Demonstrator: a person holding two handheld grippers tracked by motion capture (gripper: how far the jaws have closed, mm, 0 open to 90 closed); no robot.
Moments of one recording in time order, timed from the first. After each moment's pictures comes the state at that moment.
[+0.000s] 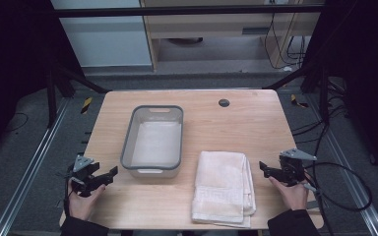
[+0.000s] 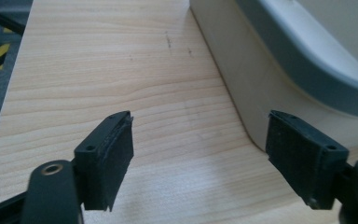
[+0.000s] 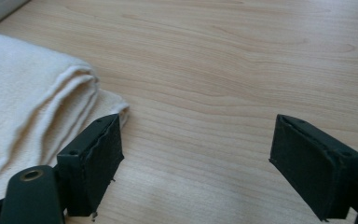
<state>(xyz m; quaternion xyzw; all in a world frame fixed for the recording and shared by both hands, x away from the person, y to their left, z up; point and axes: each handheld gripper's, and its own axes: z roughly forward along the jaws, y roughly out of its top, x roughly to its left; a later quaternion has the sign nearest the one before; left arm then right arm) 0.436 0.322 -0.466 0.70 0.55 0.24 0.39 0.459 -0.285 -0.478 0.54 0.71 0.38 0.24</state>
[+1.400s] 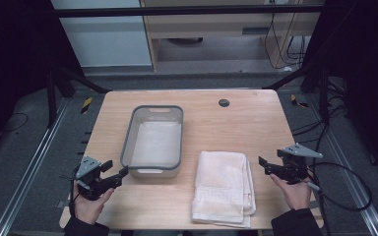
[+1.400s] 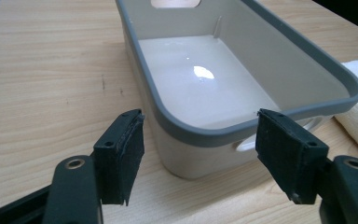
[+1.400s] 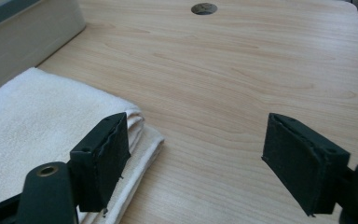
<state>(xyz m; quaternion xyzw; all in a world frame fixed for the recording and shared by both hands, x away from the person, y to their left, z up) 0.414 0.281 -0.429 0.71 0.50 0.23 0.45 0.450 -0.276 -0.442 0.51 0.71 0.42 0.24</state>
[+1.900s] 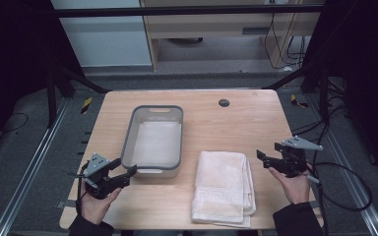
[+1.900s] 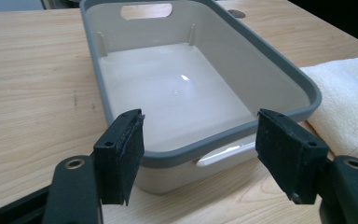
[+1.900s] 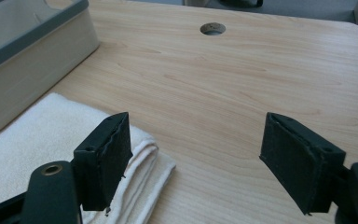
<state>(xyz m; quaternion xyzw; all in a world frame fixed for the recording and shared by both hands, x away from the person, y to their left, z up) 0.415 0.257 -0.417 0.72 0.47 0.22 0.46 0.459 -0.268 -0.420 0.50 0.71 0.43 0.24</state>
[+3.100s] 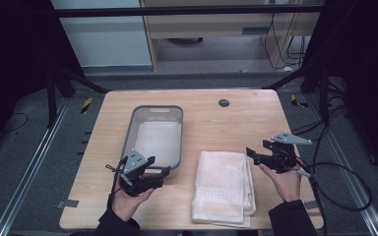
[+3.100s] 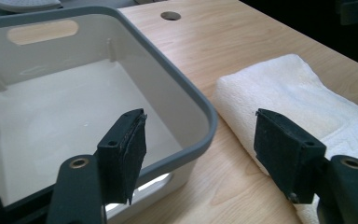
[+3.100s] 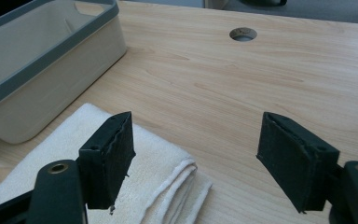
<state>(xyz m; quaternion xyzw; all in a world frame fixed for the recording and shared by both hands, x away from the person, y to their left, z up) 0.417 0.167 -0.408 0.77 0.40 0.19 0.46 0.468 -0.243 -0.413 0.48 0.72 0.45 0.21</state>
